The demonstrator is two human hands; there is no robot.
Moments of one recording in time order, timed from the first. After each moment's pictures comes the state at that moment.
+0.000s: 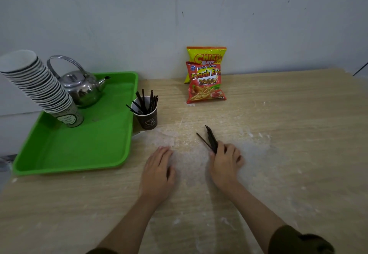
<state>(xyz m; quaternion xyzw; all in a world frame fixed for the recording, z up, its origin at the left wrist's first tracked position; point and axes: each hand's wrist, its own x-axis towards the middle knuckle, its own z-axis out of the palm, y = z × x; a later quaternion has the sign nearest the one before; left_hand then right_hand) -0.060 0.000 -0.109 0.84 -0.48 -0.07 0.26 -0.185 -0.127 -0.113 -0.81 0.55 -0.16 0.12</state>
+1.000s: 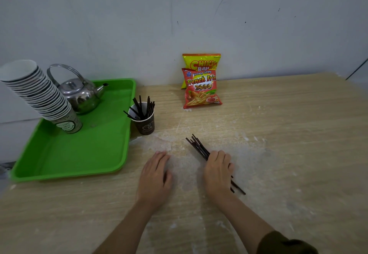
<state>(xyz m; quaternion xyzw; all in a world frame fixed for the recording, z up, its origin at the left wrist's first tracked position) -0.063 0.001 -0.106 0.84 -0.48 -0.08 0.26 -0.182 -0.108 -0.099 -0.84 0.53 -0.13 0.01</state>
